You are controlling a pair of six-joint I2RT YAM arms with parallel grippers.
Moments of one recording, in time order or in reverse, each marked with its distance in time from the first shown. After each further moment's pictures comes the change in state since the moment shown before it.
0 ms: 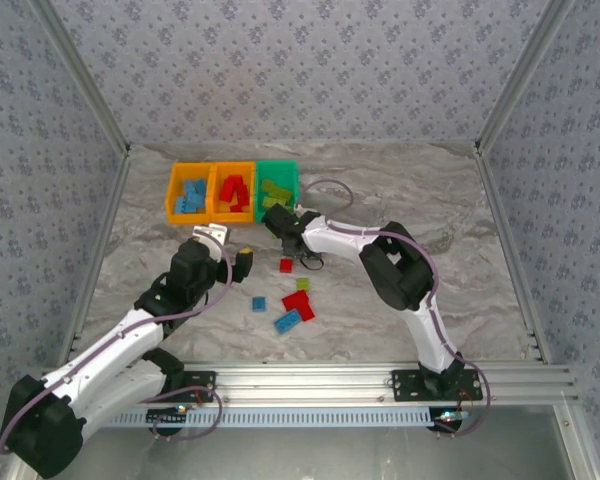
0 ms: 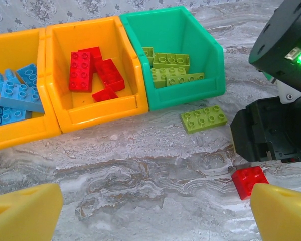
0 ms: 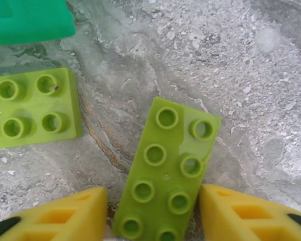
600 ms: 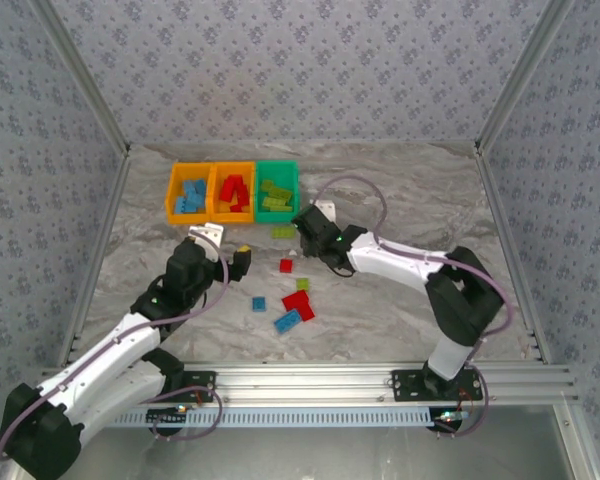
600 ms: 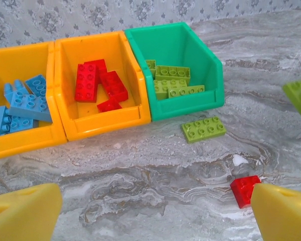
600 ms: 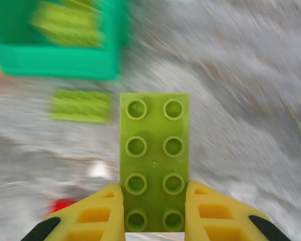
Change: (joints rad) left arm 0.000 -0.046 -0.003 0.009 -0.011 0.000; right arm 0.010 -0.473 -0.401 0.349 0.001 -0.333
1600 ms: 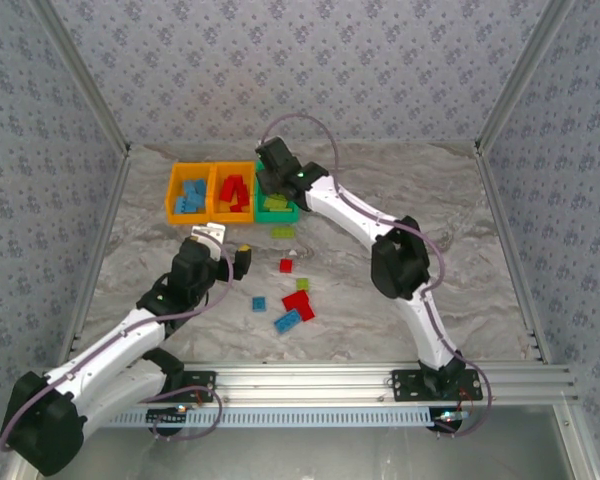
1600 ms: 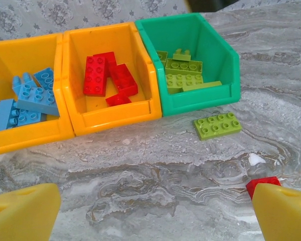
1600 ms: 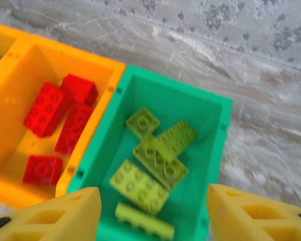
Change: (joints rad) left arm 0.000 0.068 -0.014 0.042 -0.047 0.000; right arm -0.090 0.524 0.908 -0.280 -0.066 -0.353
